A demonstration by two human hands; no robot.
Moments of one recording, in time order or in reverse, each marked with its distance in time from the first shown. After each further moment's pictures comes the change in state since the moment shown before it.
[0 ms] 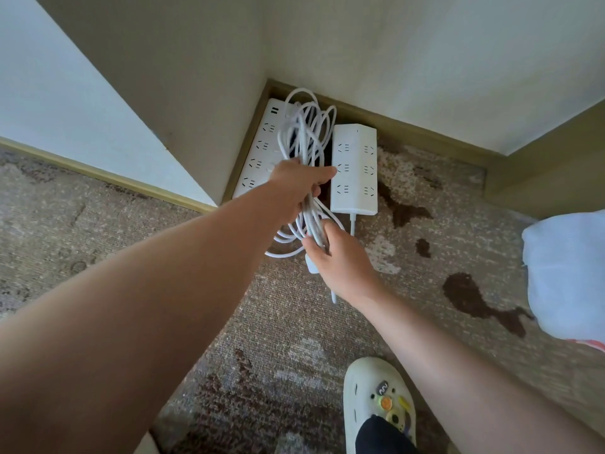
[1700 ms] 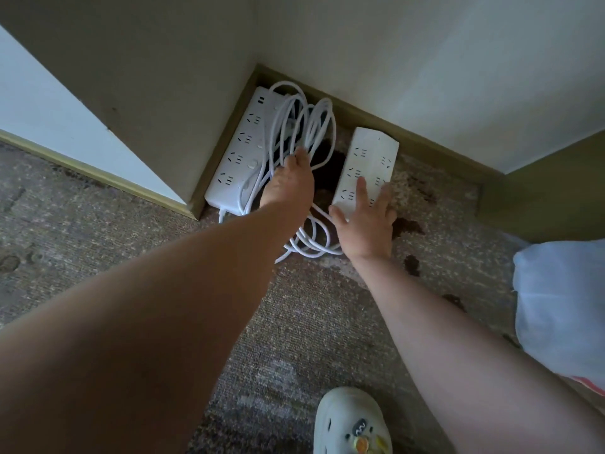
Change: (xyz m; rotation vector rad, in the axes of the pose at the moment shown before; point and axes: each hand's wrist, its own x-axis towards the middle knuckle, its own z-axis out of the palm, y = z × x) left_hand 0.059 -0.029 0.035 1.237 0.227 0.409; right_hand 0.088 0.089 -0.020 -0.507 0.250 0.322
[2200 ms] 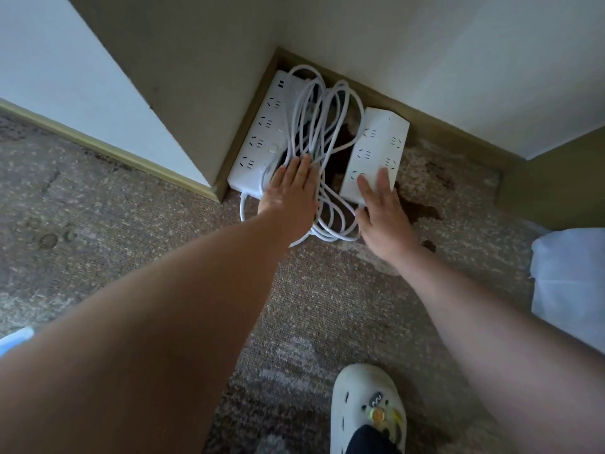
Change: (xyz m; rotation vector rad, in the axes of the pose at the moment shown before) left_hand -0.030 -0.051 0.034 0.384 -0.055 0.209; right_hand -0.016 0.018 -0.014 -0.023 -0.254 -0.293
